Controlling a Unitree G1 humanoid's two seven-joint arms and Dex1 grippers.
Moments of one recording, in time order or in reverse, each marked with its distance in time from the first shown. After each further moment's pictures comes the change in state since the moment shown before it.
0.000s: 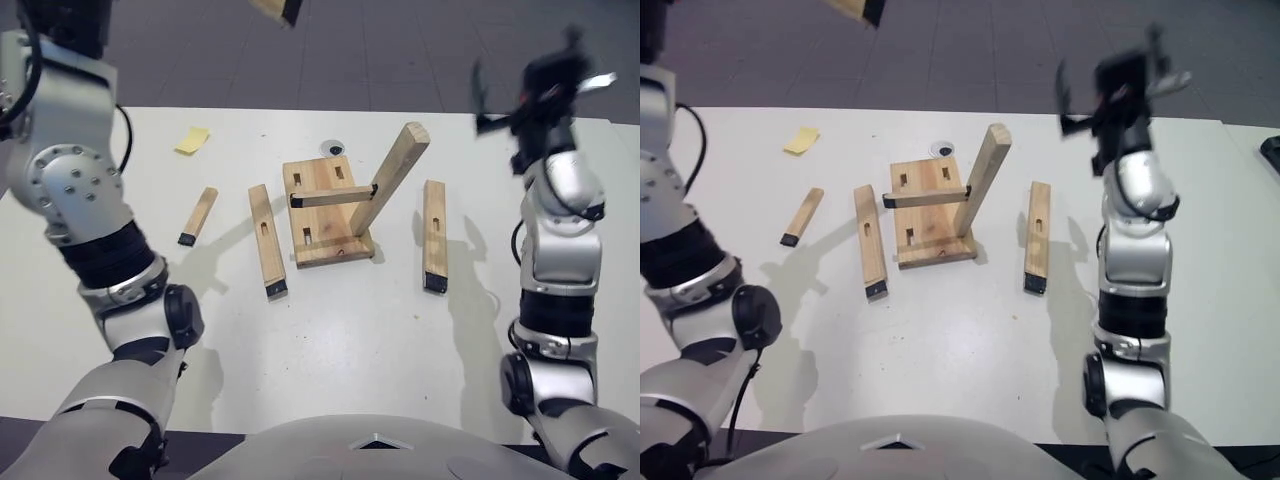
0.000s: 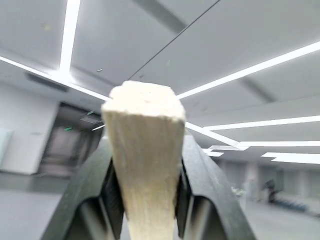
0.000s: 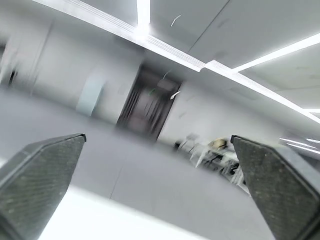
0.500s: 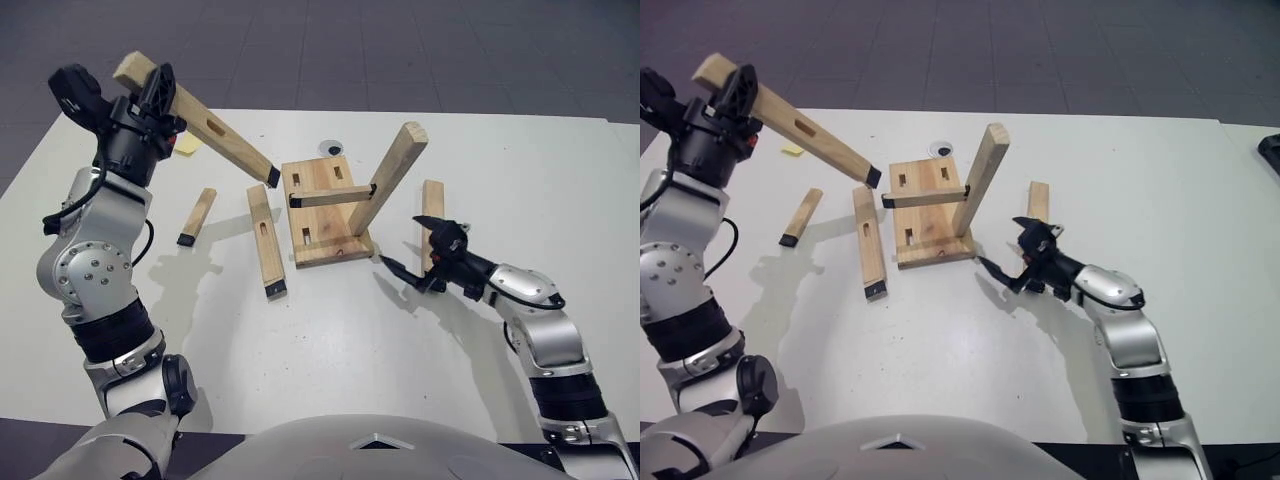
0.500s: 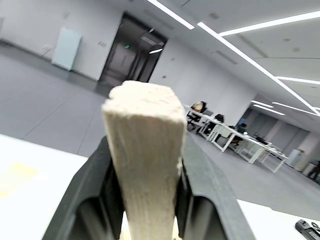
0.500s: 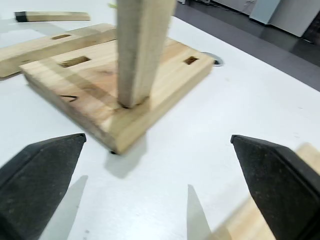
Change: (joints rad) left arm 0.355 -0.061 0.011 -0.091 -0.058 0.191 0.204; right arm 0.323 -0.075 0.181 -0.053 0.234 0.041 0.428
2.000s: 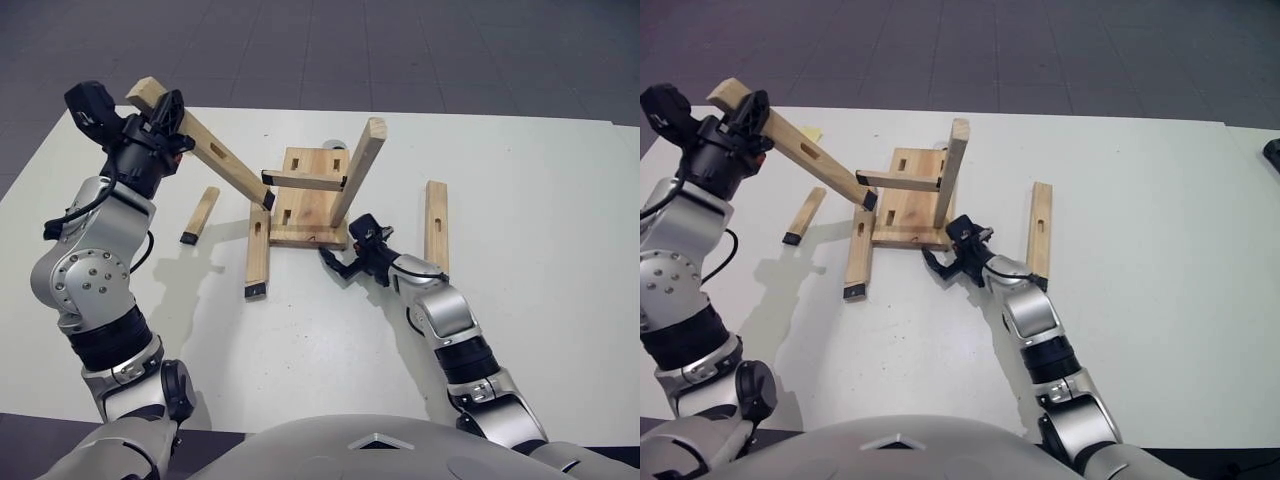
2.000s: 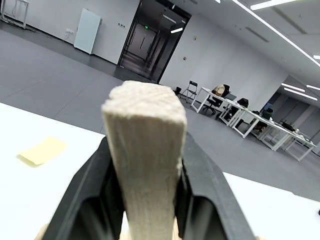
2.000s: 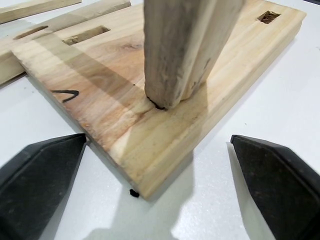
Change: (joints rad) left arm 0.011 0.003 0.006 -0.086 -0.017 0.159 0.052; right arm -0.203 0.357 0.160 0.228 -0.095 0.231 -0.324
